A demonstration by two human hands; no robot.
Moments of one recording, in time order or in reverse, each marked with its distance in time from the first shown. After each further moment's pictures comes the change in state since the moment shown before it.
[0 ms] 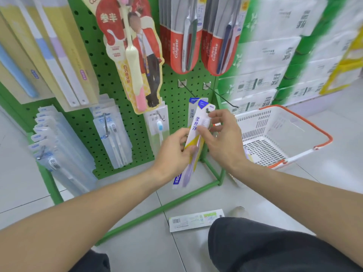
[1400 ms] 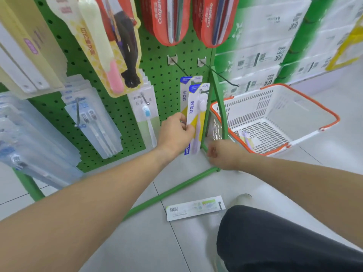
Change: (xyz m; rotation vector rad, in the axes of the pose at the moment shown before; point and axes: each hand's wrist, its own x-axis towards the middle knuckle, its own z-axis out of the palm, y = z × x) left_hand 0.053 -0.043 0.033 0.273 0.136 -0.208; right_hand 0.004 0.107 -0.009 -0.766 -0.801 0.192
